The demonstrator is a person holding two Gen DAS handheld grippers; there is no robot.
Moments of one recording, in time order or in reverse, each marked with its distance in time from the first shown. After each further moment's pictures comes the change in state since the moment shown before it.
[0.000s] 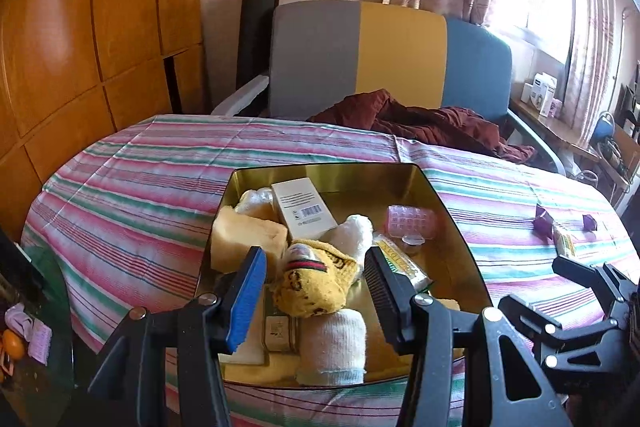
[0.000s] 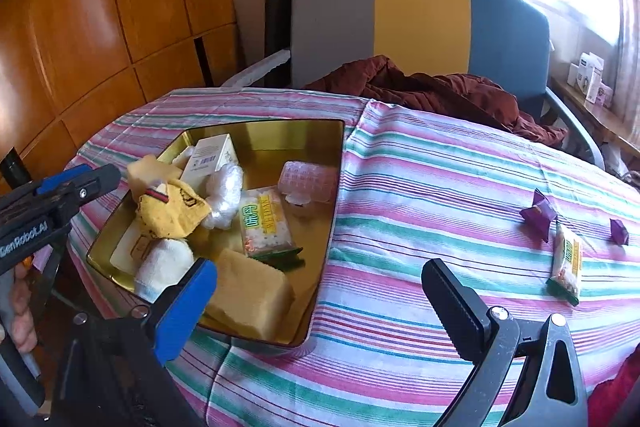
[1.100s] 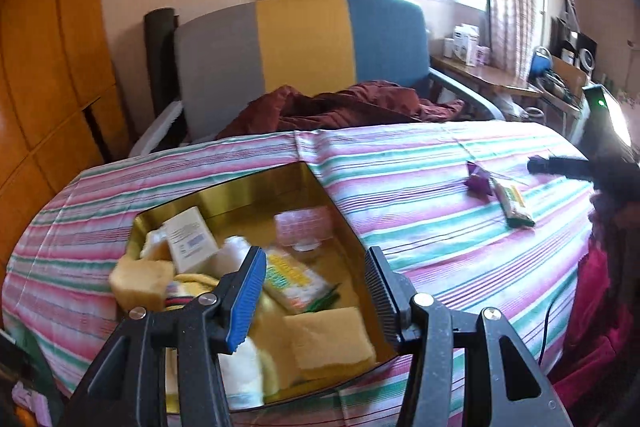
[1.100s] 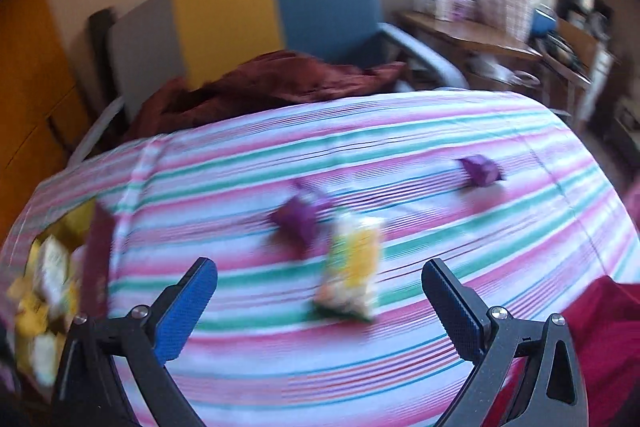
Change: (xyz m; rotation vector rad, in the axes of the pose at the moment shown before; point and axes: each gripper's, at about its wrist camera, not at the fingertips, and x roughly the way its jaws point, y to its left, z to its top) left arm 0.006 -0.102 0.008 0.269 0.014 -0.176; right arm -0.027 -0.253 0.011 0.418 0.050 -0.364
